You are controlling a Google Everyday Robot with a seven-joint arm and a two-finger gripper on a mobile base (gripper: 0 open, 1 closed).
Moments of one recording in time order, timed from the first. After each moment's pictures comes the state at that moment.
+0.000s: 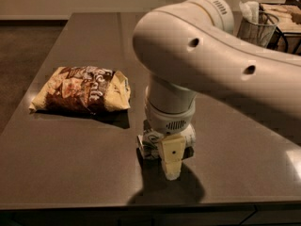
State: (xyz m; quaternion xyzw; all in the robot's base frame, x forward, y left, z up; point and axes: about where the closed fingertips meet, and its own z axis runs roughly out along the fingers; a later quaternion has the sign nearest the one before) arm 0.406 -0.034 0.842 -0.78 0.63 -0.02 0.07
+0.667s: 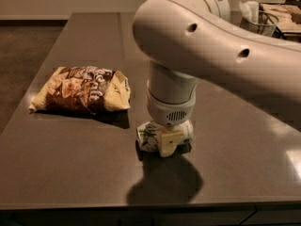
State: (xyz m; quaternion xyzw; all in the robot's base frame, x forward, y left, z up) arm 0.413 -0.040 0.846 -0.77 0.64 -0.01 0.05
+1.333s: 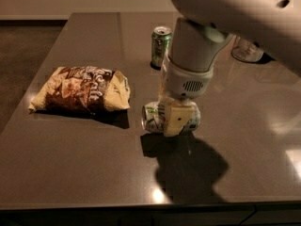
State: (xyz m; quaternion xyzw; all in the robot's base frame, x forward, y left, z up) arm 0.432 -0.051 0.884 -0.75 0.66 0.07 0.08
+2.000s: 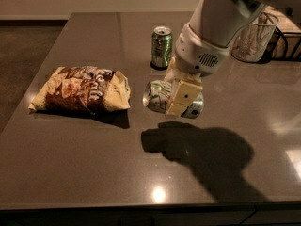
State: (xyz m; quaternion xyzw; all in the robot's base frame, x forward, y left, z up) arm 0.457 -0.057 0.921 -0.71 0.68 0.14 0.13
